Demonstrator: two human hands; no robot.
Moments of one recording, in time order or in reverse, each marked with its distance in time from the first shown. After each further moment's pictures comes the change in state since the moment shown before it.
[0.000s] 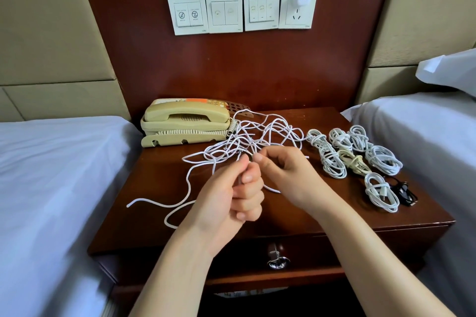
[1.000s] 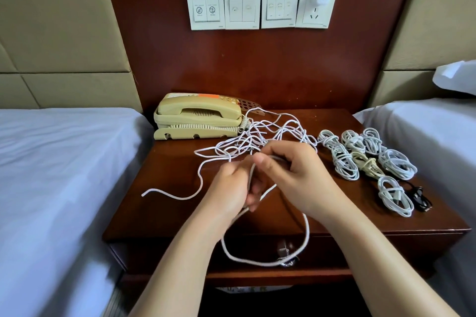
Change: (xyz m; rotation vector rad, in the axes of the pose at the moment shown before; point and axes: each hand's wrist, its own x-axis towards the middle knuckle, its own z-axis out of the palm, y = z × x) left_hand 0.013 -0.005 -0.017 0.534 0.325 0.115; right_hand -0.009 -0.031 0.009 -0.090 -0.026 -0.128
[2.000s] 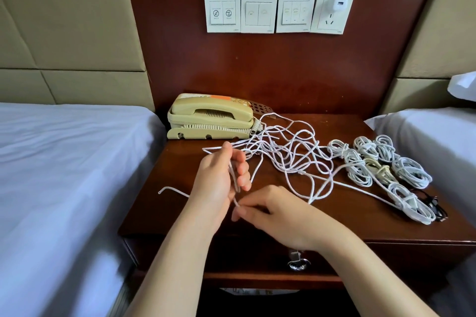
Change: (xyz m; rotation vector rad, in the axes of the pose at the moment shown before) left_hand 0.002 0.009 -0.028 -0.421 0.146 0.058; right_hand -0.010 -0.006 0.032 -0.188 -0.502 0.143
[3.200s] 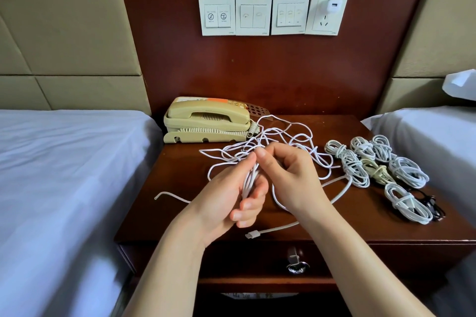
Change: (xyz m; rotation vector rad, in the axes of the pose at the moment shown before) left_hand -0.019 0.010 -0.002 0.240 -0.524 -0.265; right_hand 0.024 0.010 -0.010 0.500 0.669 -0.224
